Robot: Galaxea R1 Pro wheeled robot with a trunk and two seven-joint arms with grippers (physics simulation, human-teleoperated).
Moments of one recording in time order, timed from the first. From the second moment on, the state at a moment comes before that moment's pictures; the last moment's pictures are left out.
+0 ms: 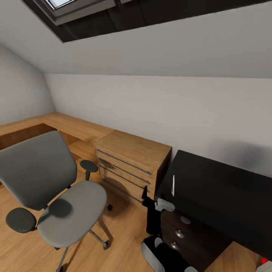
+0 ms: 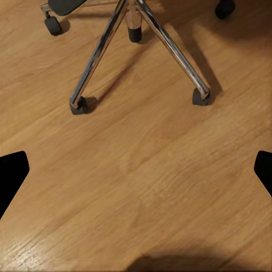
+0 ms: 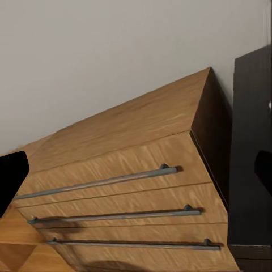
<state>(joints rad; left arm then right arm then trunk) -0.13 -0.01 -0.23 -0.38 0.44 -0.43 0.32 -0.49 0.17 0.67 -0.68 -0.58 -0.86 -0.46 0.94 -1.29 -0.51</state>
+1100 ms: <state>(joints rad) -0.13 -0.10 -0.24 -1.30 0.44 0.27 0.40 -0.96 0.17 0.58 -0.27 -0.59 0.02 -0.66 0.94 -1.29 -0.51</state>
